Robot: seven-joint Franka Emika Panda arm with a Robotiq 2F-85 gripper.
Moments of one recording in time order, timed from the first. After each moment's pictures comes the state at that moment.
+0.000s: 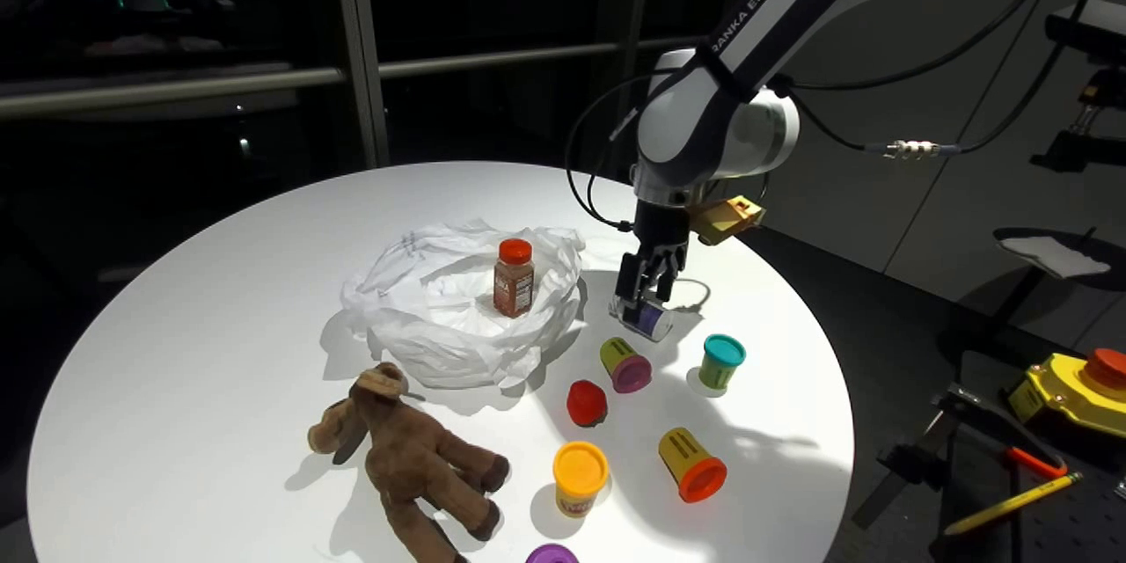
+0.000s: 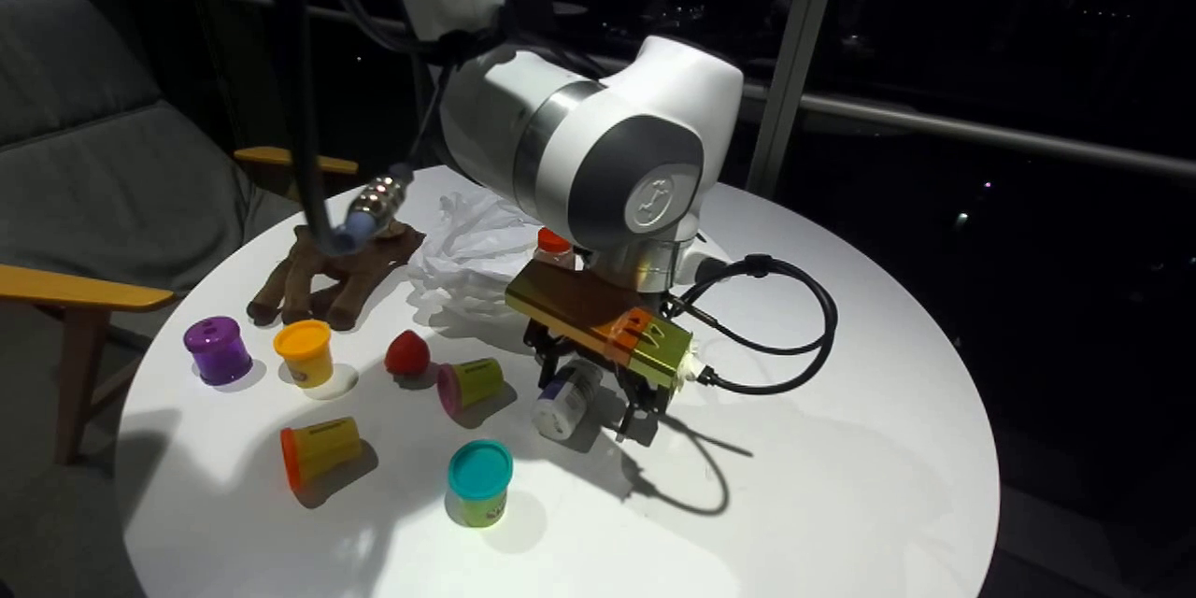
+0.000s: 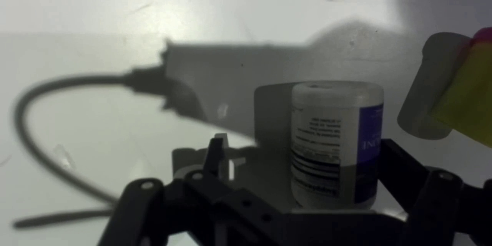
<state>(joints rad) -0.16 0.74 0.03 -1.95 0.12 2.56 -0.29</state>
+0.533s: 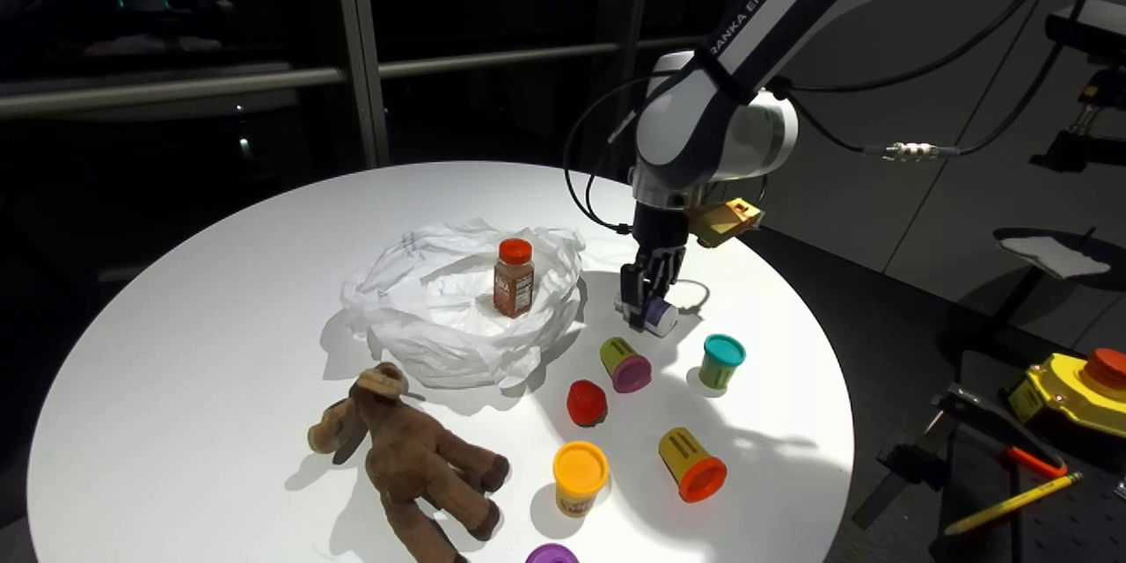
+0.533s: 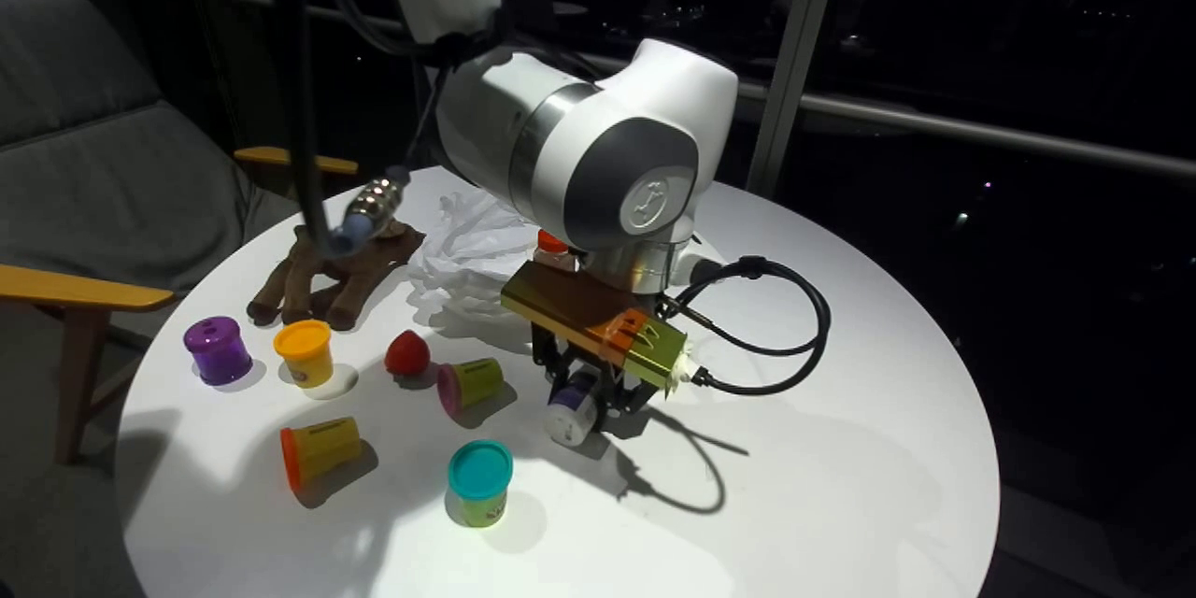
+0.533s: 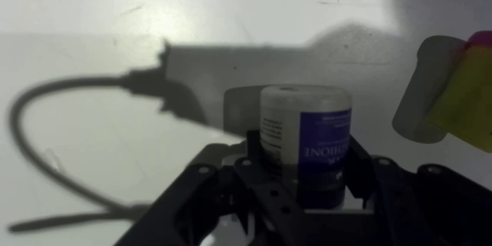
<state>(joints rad) -0.16 0.74 0.04 -1.95 0.12 2.56 -0.29</state>
